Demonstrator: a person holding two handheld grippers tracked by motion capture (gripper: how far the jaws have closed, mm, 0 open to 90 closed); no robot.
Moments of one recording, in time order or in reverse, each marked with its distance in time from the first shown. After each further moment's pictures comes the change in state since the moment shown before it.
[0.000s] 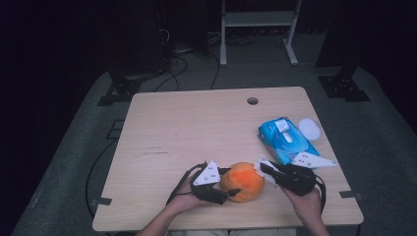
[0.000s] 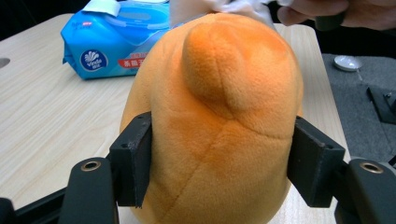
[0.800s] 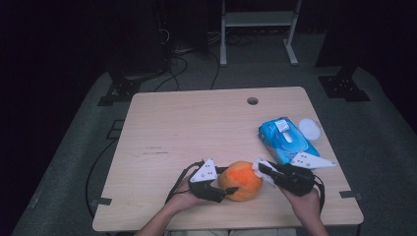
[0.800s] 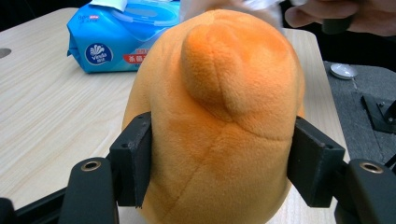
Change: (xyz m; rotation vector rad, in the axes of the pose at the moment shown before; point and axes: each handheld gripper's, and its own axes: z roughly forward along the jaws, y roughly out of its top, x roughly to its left) left arm 0.004 -0.002 -0.001 -0.010 -0.003 -0.032; right arm 0.008 0.005 0.001 -0.019 0.029 -0.023
